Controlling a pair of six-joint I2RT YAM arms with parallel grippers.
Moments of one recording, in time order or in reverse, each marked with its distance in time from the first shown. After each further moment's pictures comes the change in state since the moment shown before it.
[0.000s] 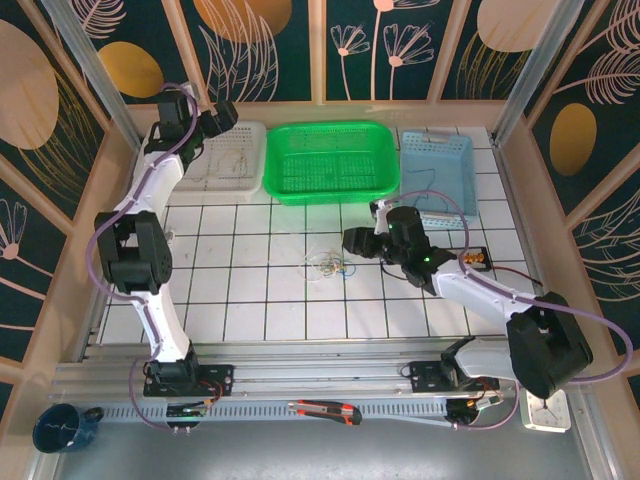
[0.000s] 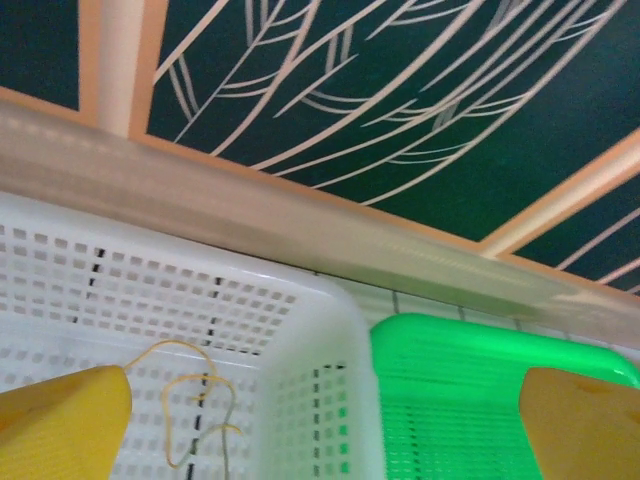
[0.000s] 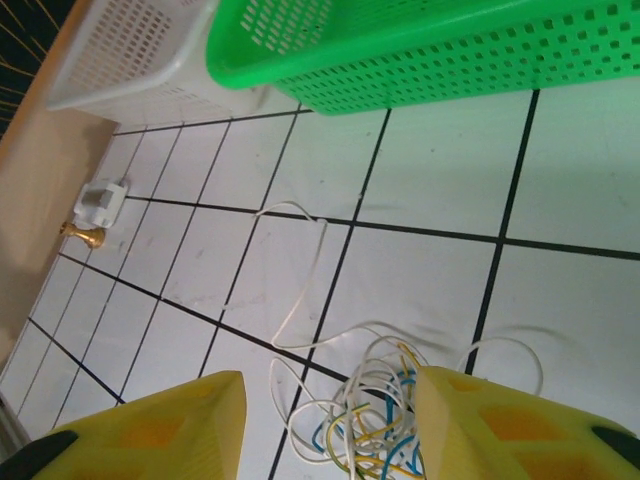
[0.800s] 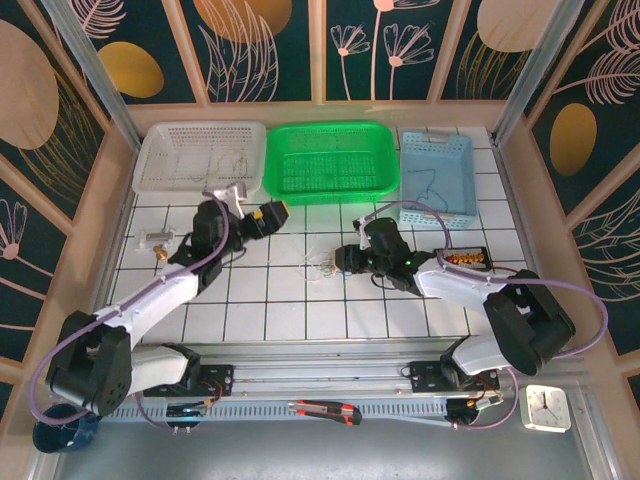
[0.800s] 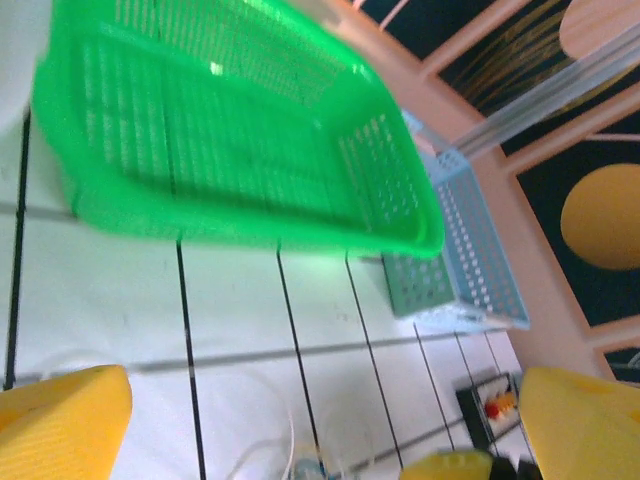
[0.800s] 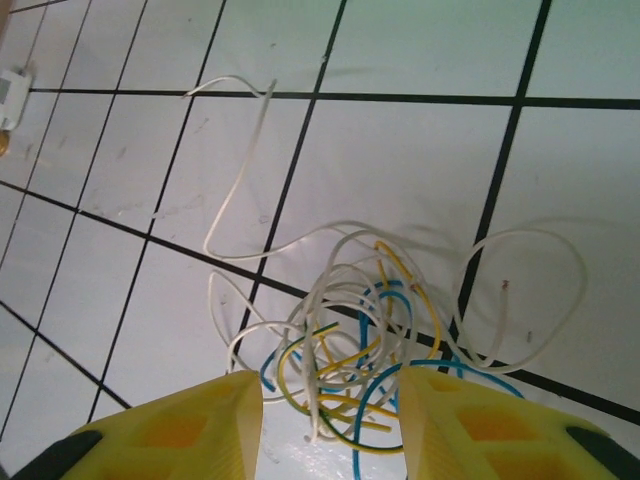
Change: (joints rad) left arm -0.408 -0.733 -1.091 0.408 0.022 -0.313; right arm 0.099 0.143 -0.002 -0.035 0.071 -0.007
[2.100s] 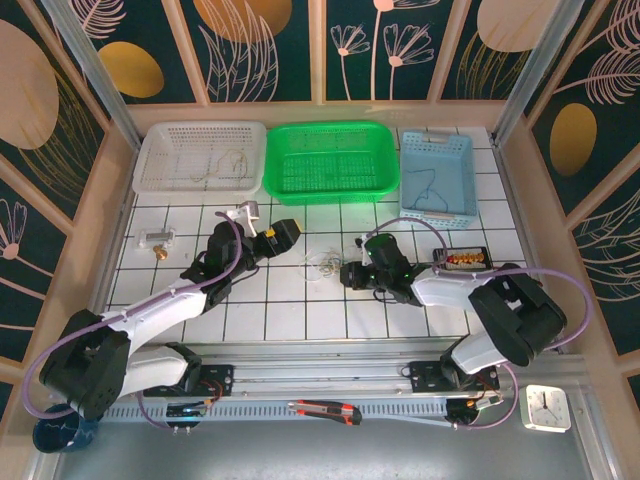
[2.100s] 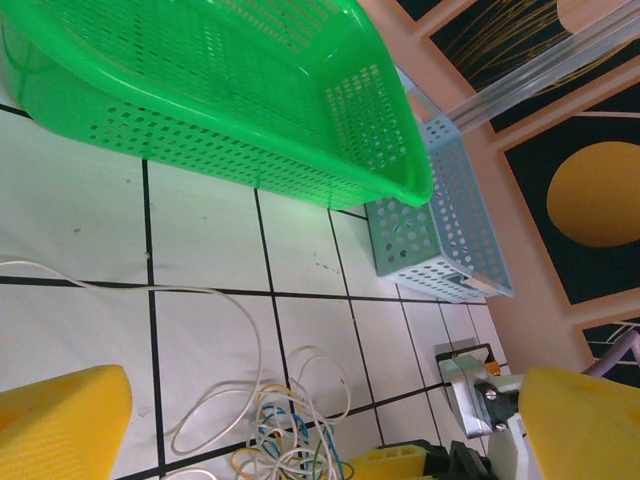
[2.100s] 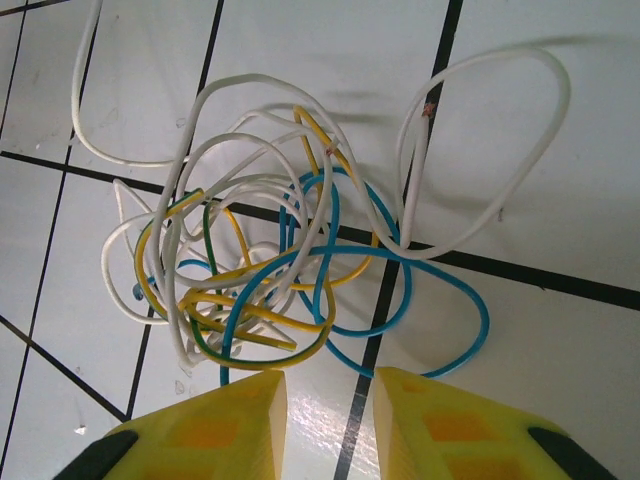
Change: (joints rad) left arm -0.143 -0.009 -0.100 0.121 -0.105 -0.099; right arm 0.014 0.064 -0.125 0.112 -0.039 0.054
